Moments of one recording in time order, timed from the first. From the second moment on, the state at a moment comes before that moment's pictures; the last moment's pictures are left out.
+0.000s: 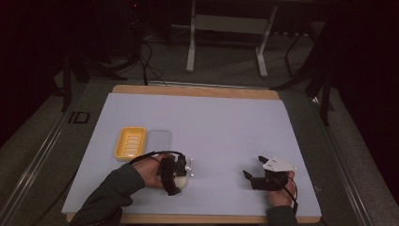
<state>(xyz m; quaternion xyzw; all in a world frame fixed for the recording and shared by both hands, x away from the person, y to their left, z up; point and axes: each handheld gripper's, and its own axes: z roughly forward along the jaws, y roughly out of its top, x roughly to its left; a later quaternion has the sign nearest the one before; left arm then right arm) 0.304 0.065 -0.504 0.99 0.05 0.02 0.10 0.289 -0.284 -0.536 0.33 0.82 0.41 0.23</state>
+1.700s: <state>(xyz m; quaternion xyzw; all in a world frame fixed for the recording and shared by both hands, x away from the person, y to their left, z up) 0.318 0.070 -0.493 1.00 0.05 0.02 0.07 0.288 -0.284 -0.536 0.33 0.82 0.42 0.23</state>
